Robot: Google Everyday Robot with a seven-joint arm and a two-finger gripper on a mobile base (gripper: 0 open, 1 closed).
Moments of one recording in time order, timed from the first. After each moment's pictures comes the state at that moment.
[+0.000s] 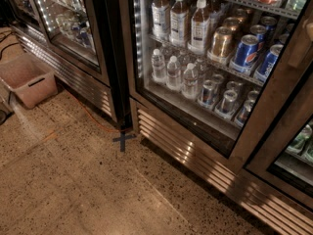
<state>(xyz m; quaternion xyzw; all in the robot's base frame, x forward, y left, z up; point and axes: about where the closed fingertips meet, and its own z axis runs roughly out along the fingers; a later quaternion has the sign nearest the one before) 0.504 -0.299 1.043 -0.41 0.79 0.15 0.43</state>
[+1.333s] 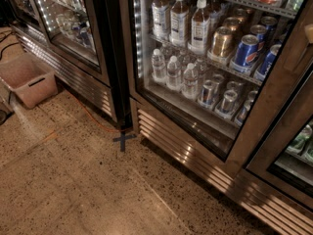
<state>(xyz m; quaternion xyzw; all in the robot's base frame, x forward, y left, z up) 0.483 -0.278 1.048 -0.45 0.77 0.15 0.43</state>
